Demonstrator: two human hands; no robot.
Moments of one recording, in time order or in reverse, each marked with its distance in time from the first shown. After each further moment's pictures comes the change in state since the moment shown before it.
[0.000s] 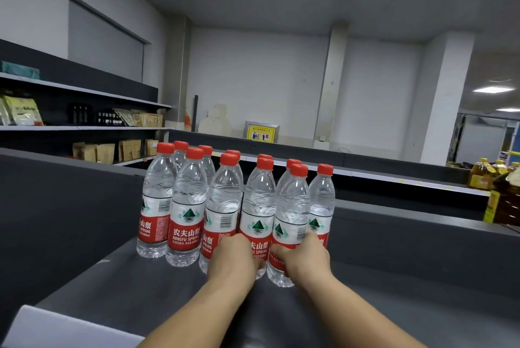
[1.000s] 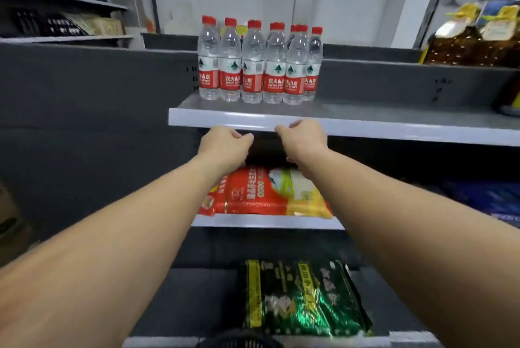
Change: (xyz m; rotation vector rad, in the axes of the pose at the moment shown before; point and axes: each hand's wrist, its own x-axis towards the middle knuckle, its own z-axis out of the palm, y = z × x) left_hand -0.283 -0.138 -0.148 -0.426 -0.199 -0.008; right_hand -0.349 -0.023 0.011 0.036 0.066 0.073
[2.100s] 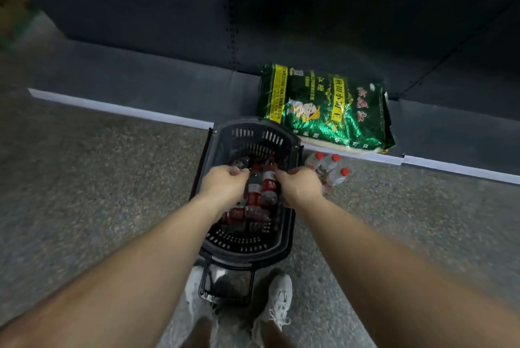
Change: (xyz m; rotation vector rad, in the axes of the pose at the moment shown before) left_hand -0.265 -0.414 0.205 -0.020 -0.293 -0.861; right_hand -0.242 0.444 0.182 -0.270 -0.525 0.643
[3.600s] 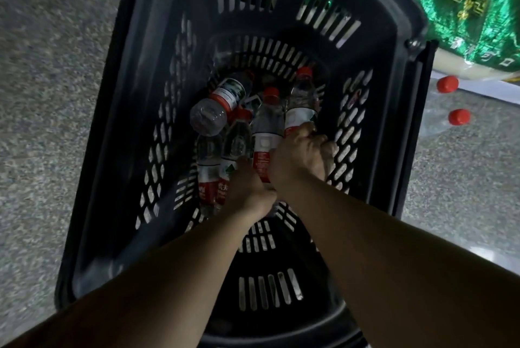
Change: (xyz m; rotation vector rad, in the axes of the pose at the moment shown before) left_hand 0.305 -0.224 0.208 0.061 -0.200 -0.193; right_hand 0.293 0.145 0.236 -0.813 0.111 0.112
